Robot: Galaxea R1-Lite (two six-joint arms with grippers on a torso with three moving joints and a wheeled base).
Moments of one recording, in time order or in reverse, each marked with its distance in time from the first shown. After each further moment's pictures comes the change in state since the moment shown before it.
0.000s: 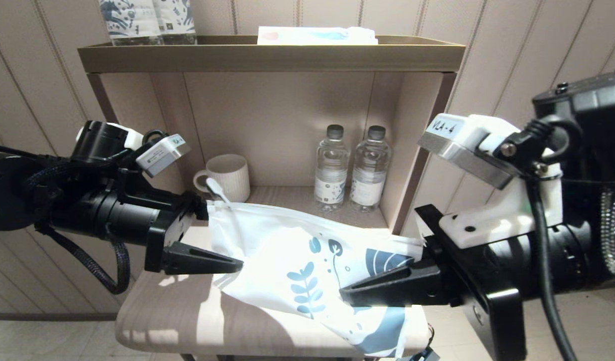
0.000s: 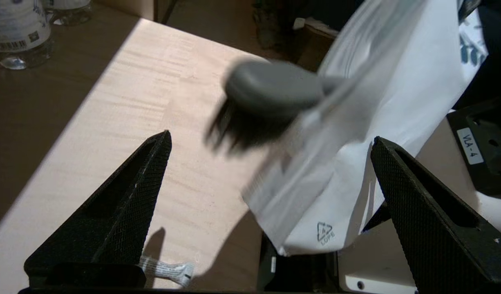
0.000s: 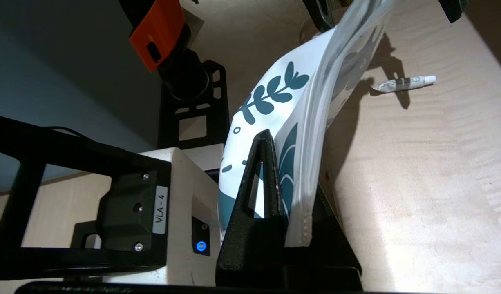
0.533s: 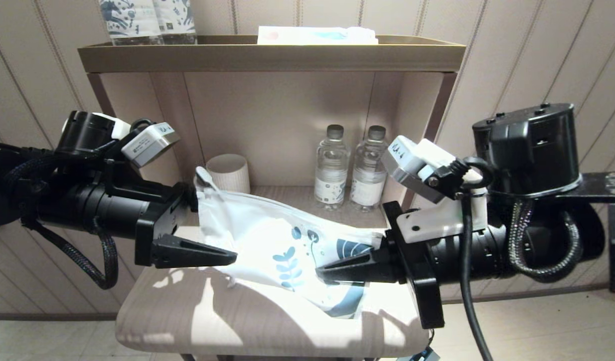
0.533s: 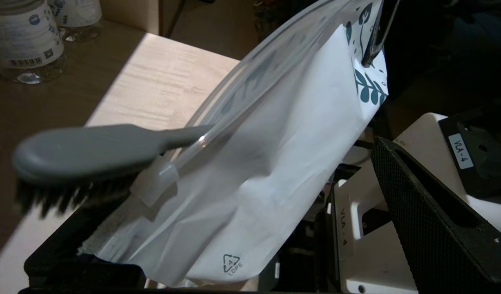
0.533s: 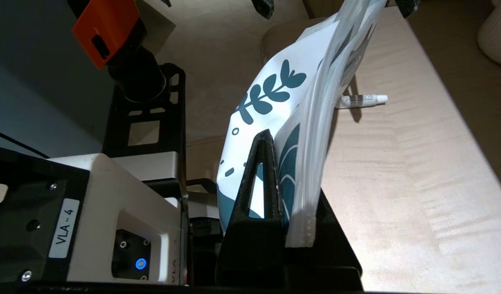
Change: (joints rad) left arm 0.020 -0.025 -0.014 0.002 -0.019 -0.009; right arm -0.044 0.100 0.074 -0.219 0.000 -0.107
